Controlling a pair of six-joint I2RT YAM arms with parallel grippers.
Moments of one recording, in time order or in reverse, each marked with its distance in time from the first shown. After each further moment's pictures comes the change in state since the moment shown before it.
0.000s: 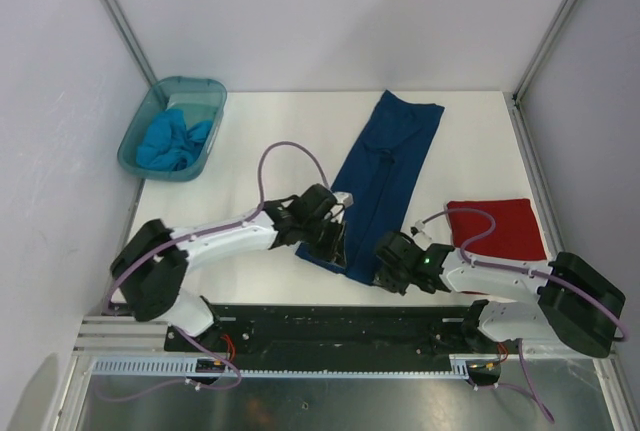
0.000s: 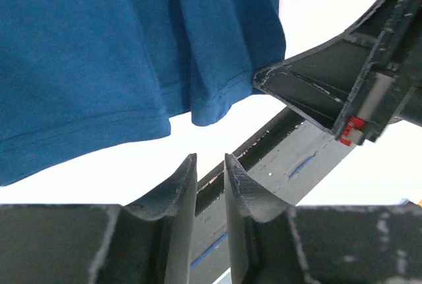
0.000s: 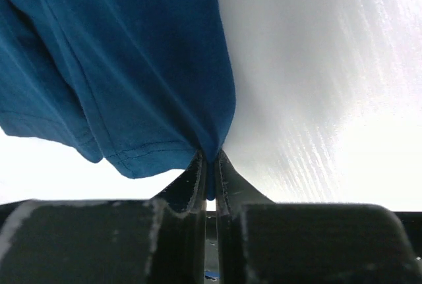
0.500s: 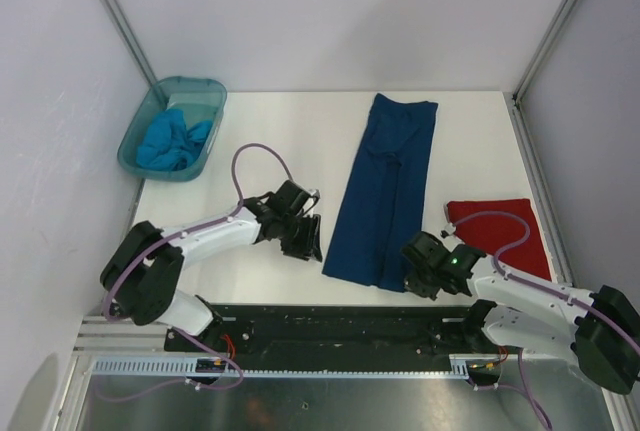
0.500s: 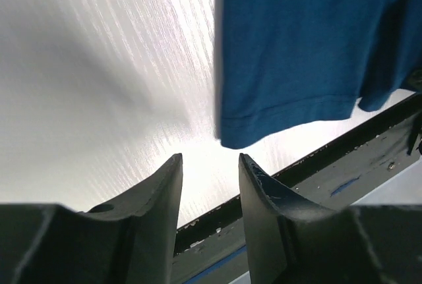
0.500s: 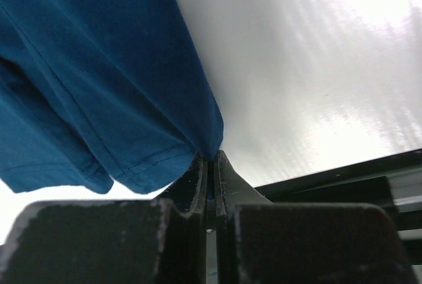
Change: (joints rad) left arm 0.183 -0.100 -0.114 -0.057 -0.049 0.000; right arm -0.124 -0.227 -0.037 -0.318 0.031 -0.086
